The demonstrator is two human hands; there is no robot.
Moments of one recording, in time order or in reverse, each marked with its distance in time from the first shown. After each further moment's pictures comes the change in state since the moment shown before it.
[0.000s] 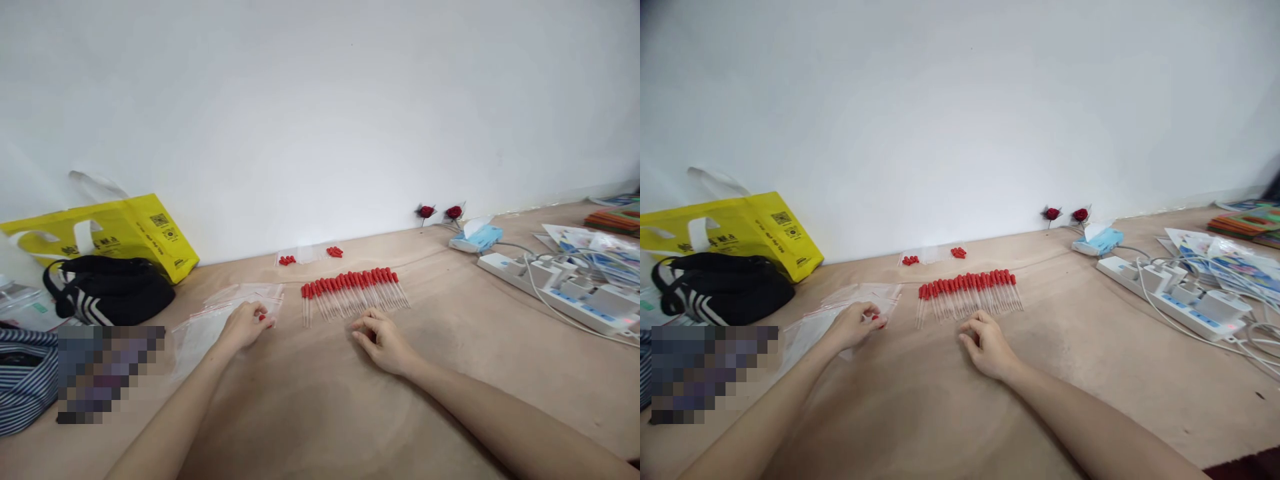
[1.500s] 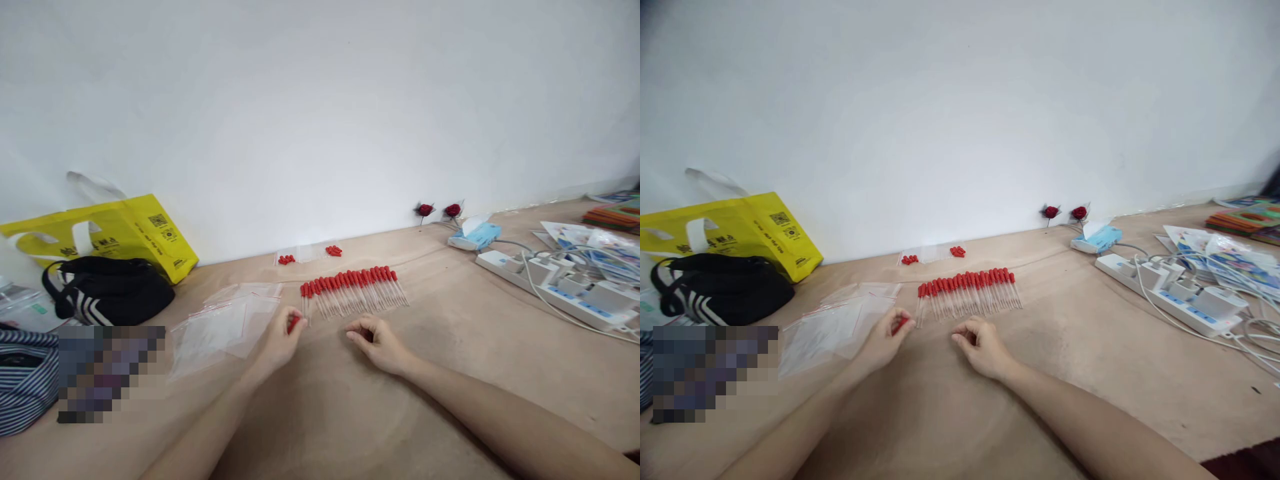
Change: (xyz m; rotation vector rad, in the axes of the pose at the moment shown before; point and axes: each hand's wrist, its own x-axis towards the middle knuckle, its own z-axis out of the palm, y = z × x) left_hand -0.038 0.066 0.030 -0.411 0.039 0.060; right_hand 0.001 -0.008 0.007 0.189 -0.031 0.126
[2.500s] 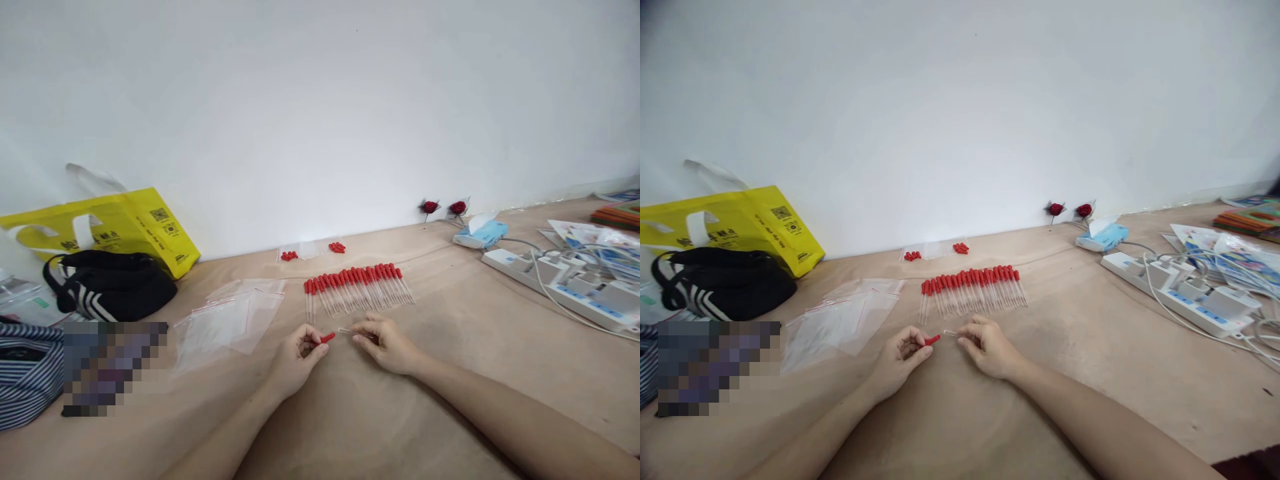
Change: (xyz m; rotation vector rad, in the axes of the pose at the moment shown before) left_hand -0.033 -0.007 0.022 -0.637 -0.176 0.093; right_hand -0.003 -0.006 -0.010 -0.193 -0.133 -0.131
